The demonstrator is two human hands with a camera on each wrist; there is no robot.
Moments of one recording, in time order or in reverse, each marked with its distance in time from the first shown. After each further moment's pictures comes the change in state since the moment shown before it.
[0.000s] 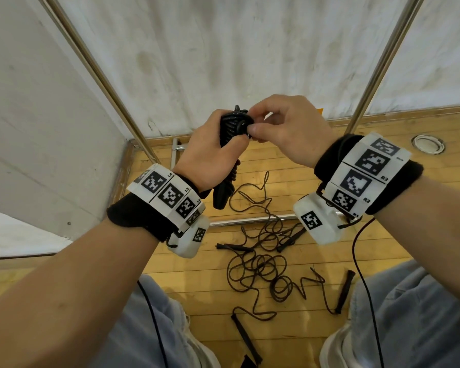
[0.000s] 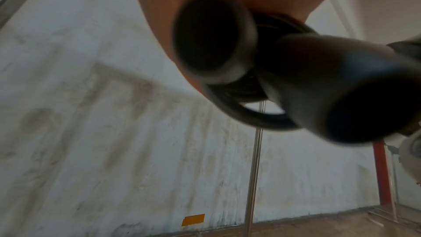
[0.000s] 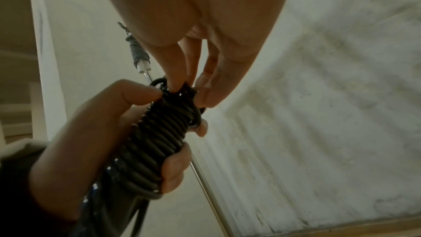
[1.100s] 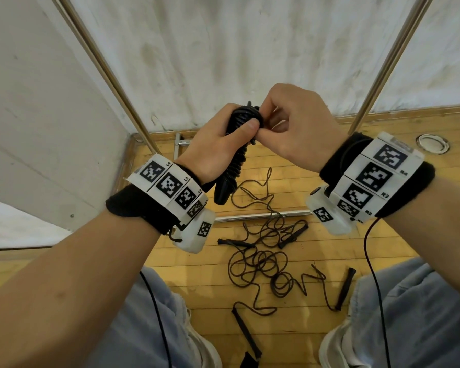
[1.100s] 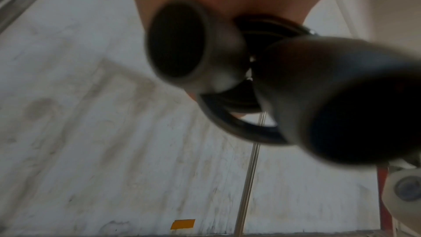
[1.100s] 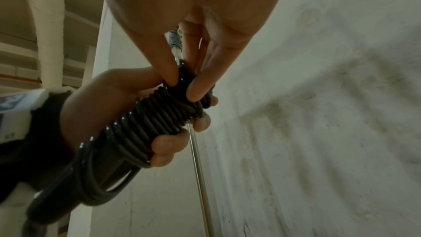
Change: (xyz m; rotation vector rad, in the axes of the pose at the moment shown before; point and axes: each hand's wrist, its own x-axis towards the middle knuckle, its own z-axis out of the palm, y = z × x) left_hand -0.006 0.007 -0.006 -0.170 -0.126 0.005; right_hand -0.011 -0.004 0.004 -0.208 0.103 -0.197
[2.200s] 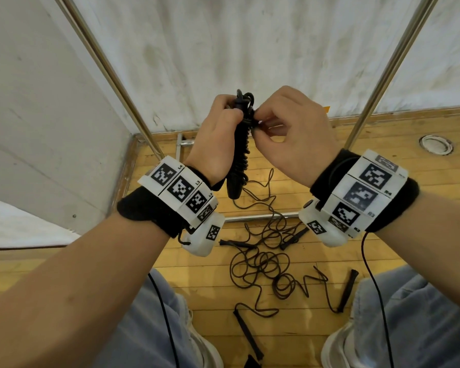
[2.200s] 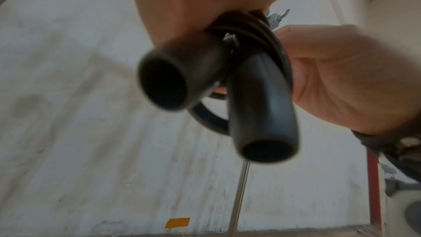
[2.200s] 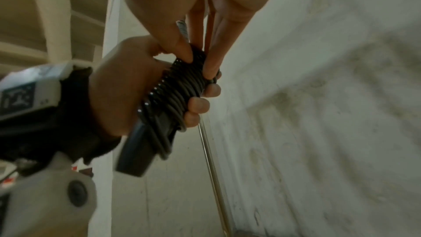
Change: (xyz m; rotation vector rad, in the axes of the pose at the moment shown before) left_hand 0.010 0.000 0.008 -0.316 0.192 -0.046; right_hand -0.009 -0.007 0.017 -0.016 0.165 -0.122
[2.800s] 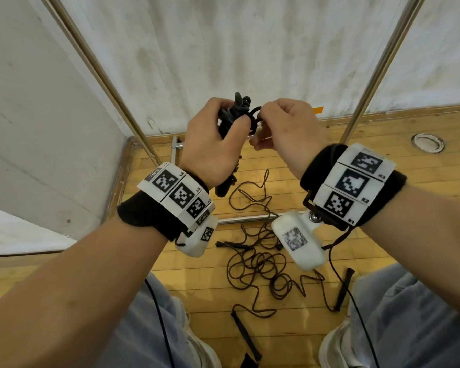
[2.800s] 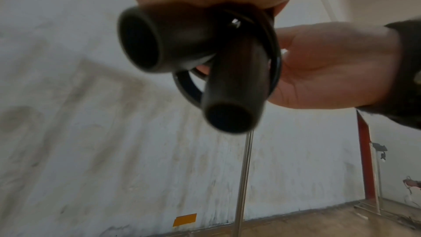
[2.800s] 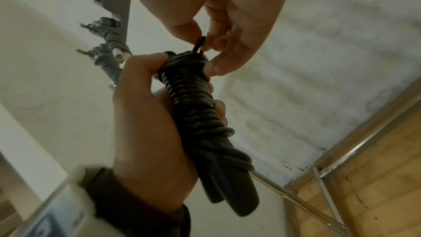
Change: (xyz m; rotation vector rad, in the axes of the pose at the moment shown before) left_hand -0.003 -0.003 0.003 0.447 0.162 0.286; right_hand 0.013 0.006 0.004 0.593 0.019 0.685
